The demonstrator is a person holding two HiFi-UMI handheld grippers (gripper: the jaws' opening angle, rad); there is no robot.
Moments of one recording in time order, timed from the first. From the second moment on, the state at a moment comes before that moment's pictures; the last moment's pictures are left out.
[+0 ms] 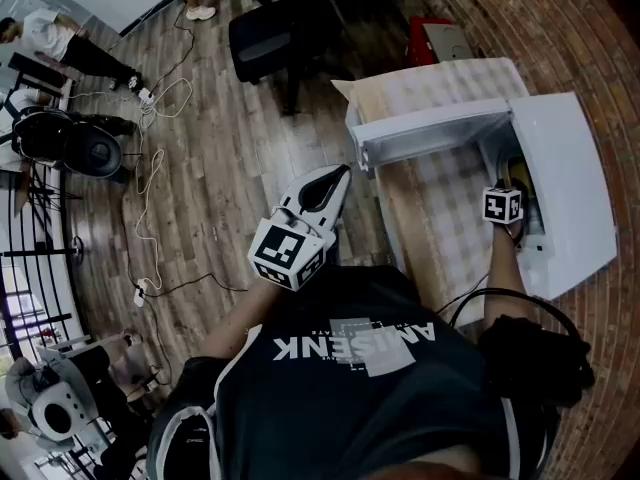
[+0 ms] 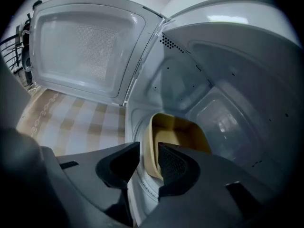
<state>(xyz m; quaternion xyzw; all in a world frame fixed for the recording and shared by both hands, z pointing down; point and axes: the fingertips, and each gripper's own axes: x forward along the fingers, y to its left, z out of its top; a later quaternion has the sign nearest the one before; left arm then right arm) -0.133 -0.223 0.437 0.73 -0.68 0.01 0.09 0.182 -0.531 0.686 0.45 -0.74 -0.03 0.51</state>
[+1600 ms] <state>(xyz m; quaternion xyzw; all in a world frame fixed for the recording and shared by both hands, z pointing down) -0.141 -0.265 0.403 0.84 -0.54 -0.03 0.08 0.134 -0.372 0.511 0.51 -0.81 0.03 0.28</state>
